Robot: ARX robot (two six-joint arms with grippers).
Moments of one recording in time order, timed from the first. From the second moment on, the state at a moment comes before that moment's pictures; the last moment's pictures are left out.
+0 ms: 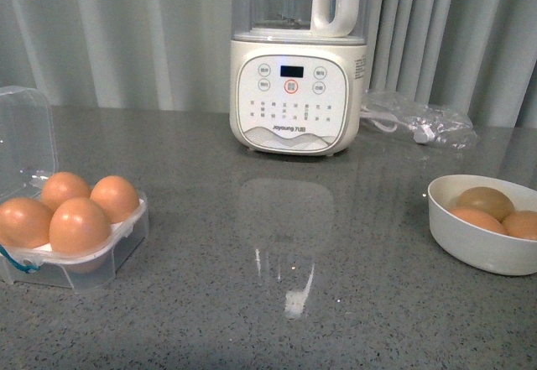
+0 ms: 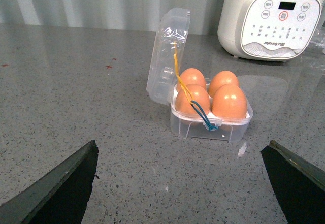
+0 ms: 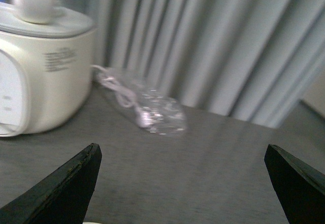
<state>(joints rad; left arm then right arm) 0.00 0.00 0.03 0.00 0.00 0.00 0.09 1.34 0.58 0.91 0.27 -0.42</state>
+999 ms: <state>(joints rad) 0.00 0.00 0.03 0.00 0.00 0.00 0.00 0.52 0.06 0.45 0.00 -0.01</state>
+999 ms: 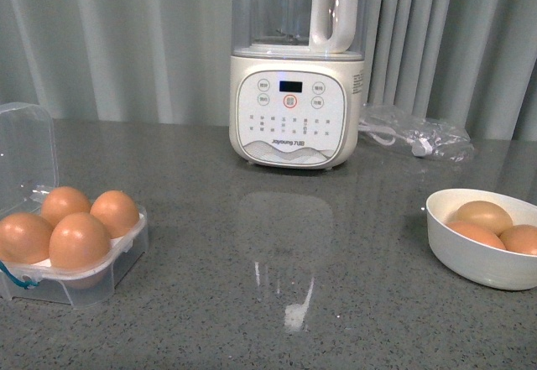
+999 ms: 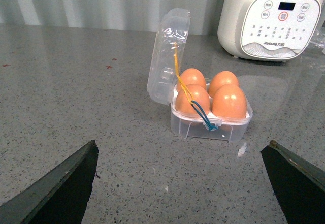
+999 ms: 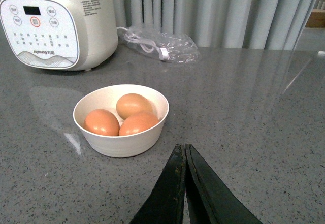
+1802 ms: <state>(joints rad) 0.00 0.00 0.03 0.00 0.00 0.00 0.00 0.19 0.00 0.20 0.00 -0.01</state>
